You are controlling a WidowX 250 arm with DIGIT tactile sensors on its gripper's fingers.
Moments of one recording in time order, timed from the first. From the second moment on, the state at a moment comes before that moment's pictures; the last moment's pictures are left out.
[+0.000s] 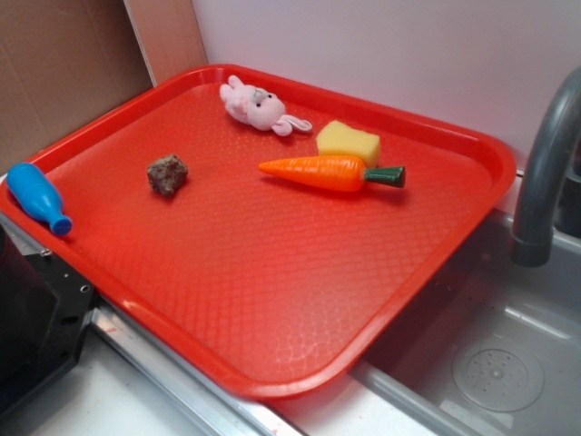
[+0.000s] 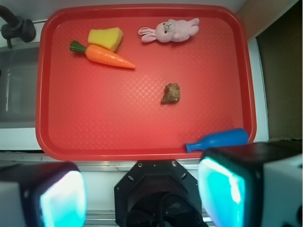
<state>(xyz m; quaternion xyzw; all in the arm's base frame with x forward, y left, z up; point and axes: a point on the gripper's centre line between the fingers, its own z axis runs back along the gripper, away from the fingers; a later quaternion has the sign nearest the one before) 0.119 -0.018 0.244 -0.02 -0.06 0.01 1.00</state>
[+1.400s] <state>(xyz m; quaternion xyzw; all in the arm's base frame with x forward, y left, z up) 0.126 0.104 0.083 0.11 -0.04 0.58 0.81</state>
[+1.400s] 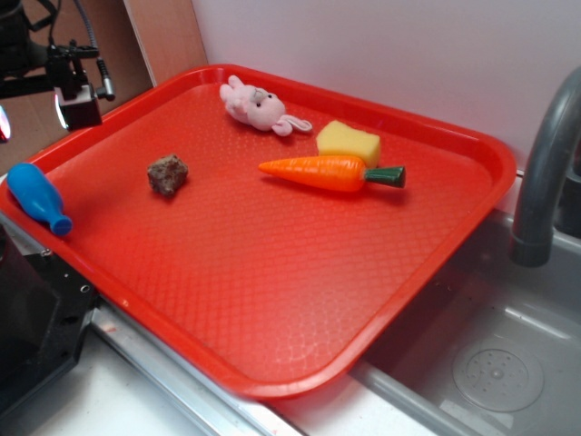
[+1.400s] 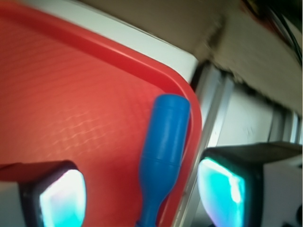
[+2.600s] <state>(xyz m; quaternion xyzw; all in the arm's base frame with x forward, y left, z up) 0.135 0.103 0.018 0.05 -0.01 0.39 0.92</state>
